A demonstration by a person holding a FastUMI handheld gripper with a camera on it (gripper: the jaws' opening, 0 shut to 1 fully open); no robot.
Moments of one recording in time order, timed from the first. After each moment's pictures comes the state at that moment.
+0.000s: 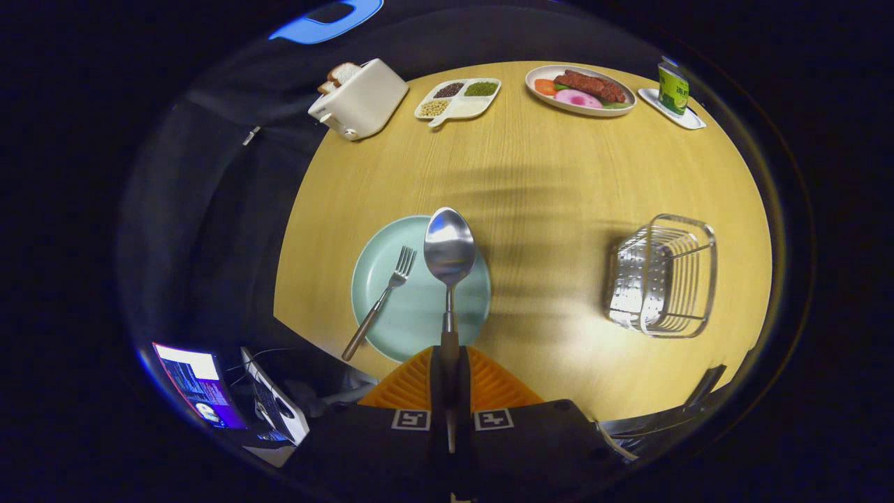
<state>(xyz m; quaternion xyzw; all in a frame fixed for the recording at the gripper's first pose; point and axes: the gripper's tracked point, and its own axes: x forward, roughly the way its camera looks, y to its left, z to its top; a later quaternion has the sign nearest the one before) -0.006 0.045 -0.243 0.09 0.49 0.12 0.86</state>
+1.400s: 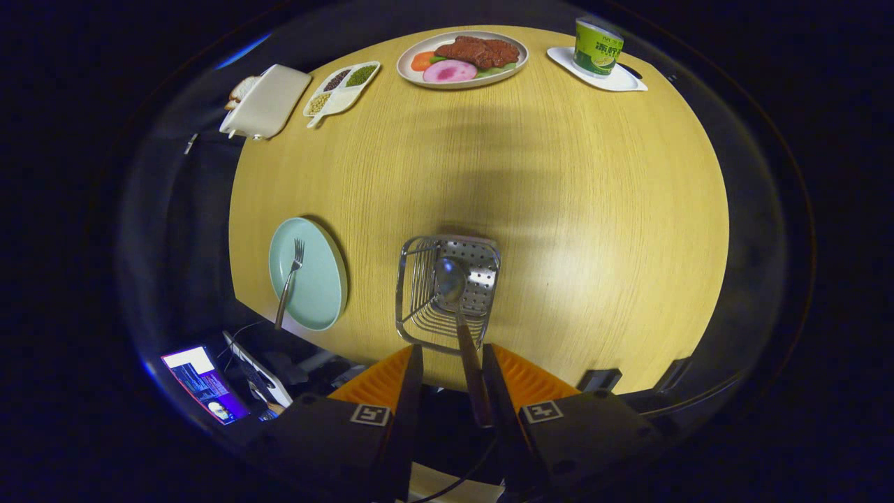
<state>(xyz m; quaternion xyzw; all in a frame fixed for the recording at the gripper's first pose) 0.014 -0.119 -0.220 0.08 0.61 0.06 0.79</state>
